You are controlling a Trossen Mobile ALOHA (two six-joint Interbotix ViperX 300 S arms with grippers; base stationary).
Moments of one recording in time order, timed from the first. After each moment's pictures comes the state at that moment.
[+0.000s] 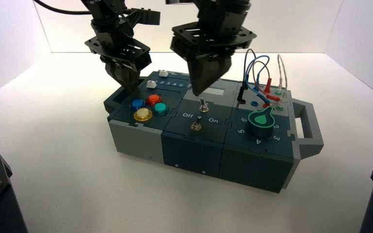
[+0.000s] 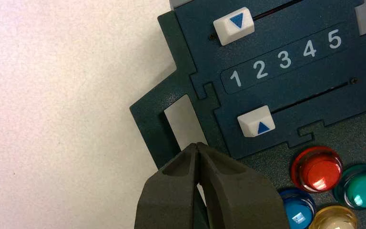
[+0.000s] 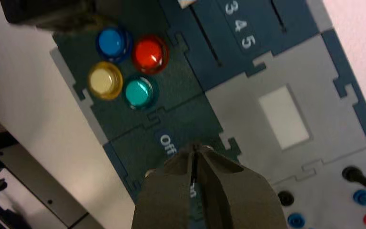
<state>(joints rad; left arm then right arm) -0.50 0.12 0.74 -0.06 0.54 0.23 0.85 0.00 0.68 0.12 0.62 0.02</state>
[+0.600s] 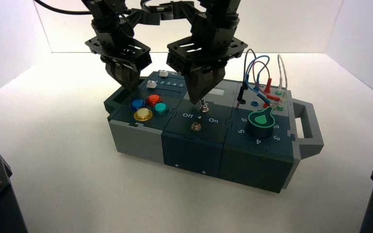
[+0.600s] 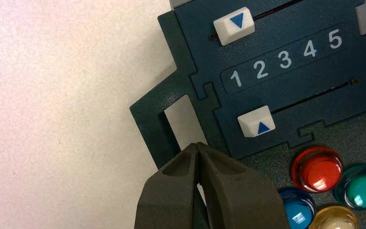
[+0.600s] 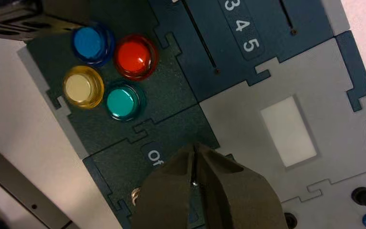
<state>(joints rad) -0.50 0.13 0.74 -0.06 0.54 0.23 0.85 0.08 0.66 0.09 0.59 0.02</state>
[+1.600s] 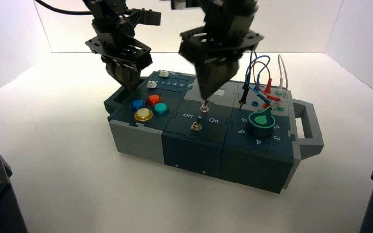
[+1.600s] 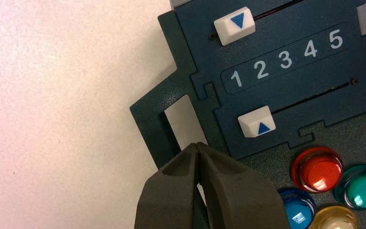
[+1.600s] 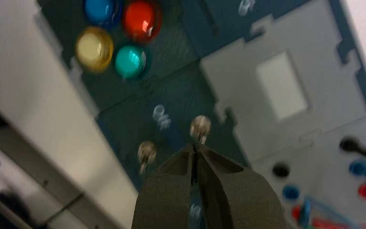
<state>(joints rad) -0.50 0.13 0.74 -0.06 0.54 0.23 0.84 -0.04 0.72 0.10 0.66 0.02</state>
